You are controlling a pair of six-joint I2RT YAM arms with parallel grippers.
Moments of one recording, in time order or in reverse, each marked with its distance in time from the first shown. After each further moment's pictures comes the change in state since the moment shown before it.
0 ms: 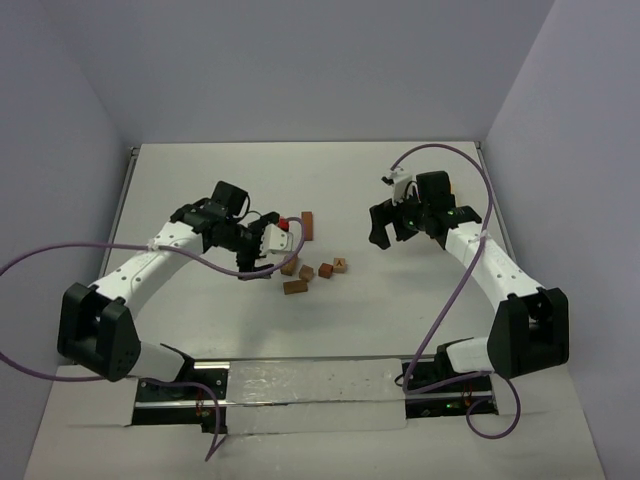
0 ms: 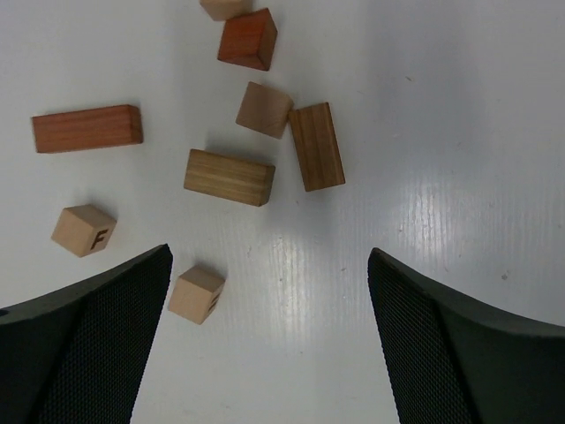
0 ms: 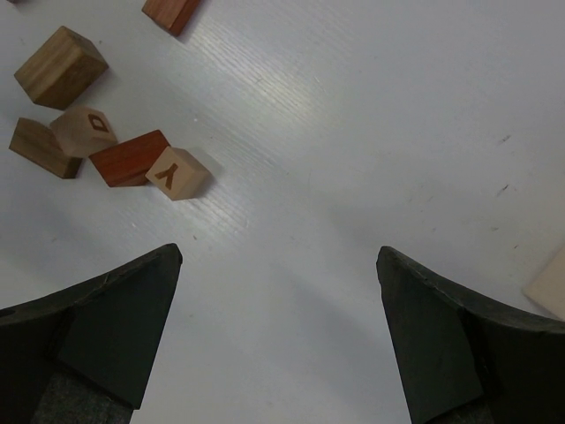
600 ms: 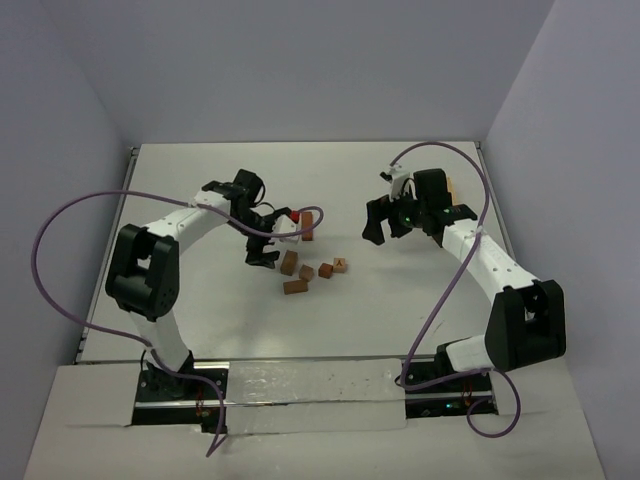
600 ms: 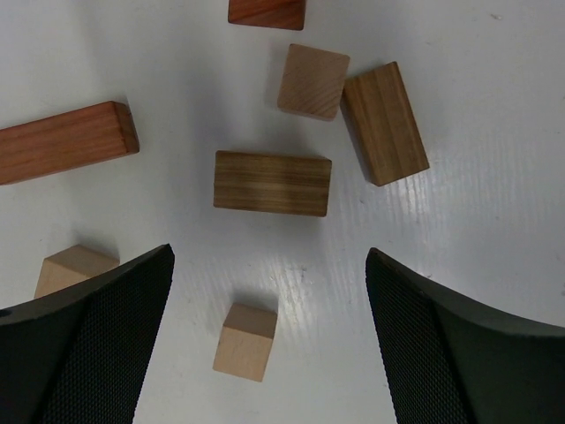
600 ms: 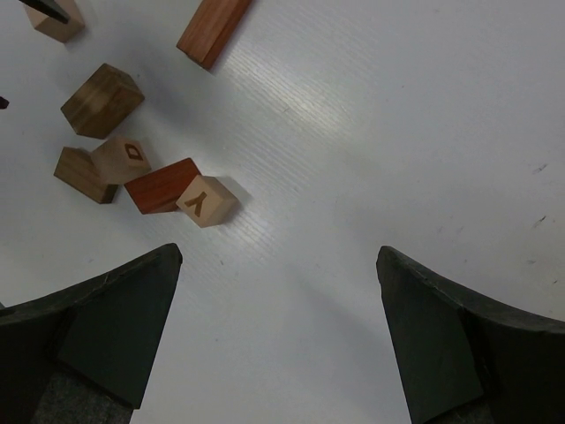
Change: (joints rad) left arm 0.053 0.428 0.230 -0.083 0.039 0.259; right arm 0.011 0.039 0.003 0.074 -0.064 0.078
